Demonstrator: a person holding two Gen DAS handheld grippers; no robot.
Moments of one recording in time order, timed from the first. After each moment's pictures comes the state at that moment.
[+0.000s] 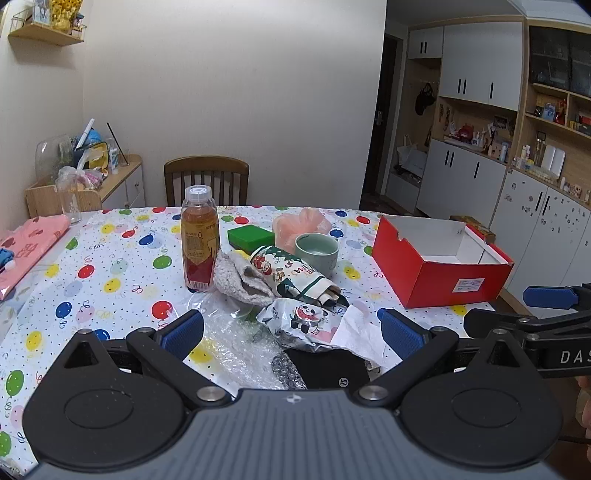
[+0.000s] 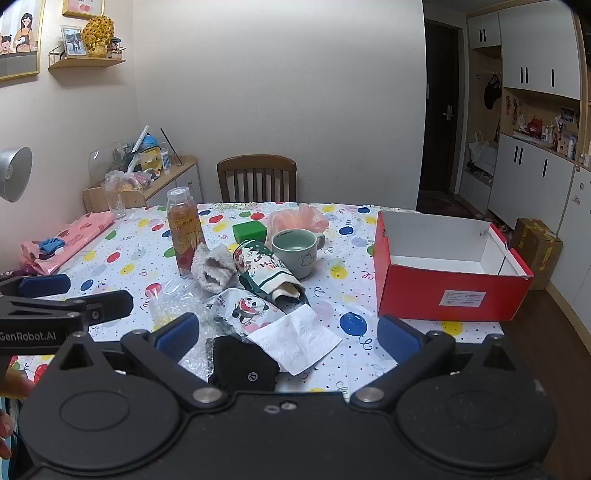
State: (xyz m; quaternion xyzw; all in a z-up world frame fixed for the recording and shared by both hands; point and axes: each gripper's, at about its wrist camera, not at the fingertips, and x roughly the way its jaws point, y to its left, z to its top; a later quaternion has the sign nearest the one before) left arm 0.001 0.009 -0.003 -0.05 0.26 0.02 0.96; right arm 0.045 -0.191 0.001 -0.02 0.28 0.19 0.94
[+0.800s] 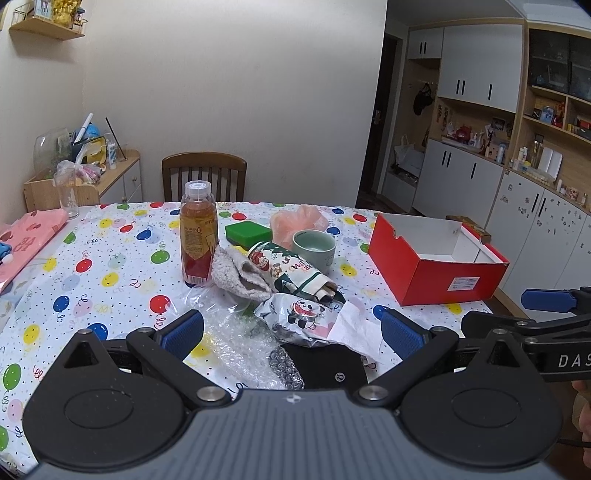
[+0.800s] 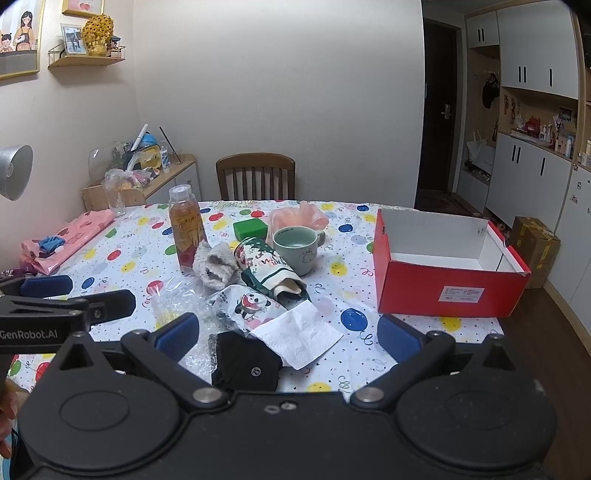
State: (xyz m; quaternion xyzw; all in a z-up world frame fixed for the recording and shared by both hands) left arm -0.004 0.012 -0.003 -0.06 0.26 0.02 0.96; right arm 0.038 -0.187 0.002 -0.03 0.28 0.19 0.94
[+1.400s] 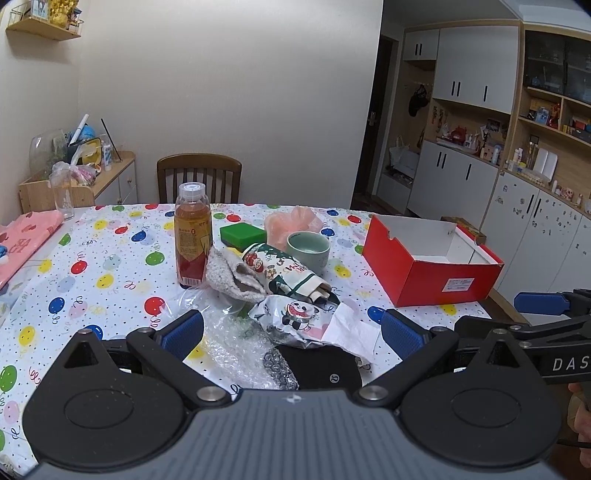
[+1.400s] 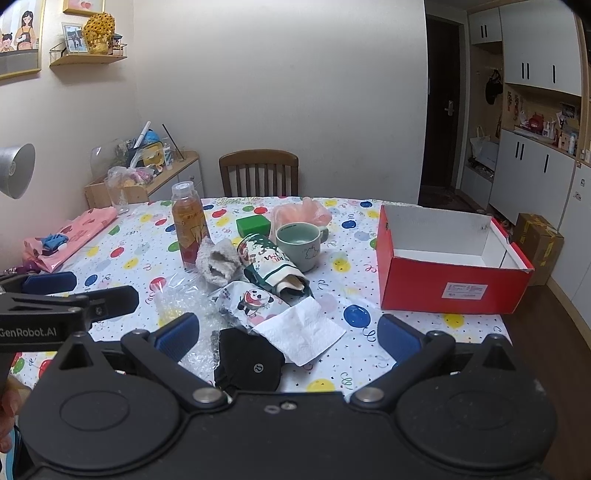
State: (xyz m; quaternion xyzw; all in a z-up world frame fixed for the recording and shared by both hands) left arm -0.006 0.010 -0.001 -0.06 0.26 0.01 0.96; right arm 0.038 -0.187 0.002 -0.03 0.29 0.19 0.94
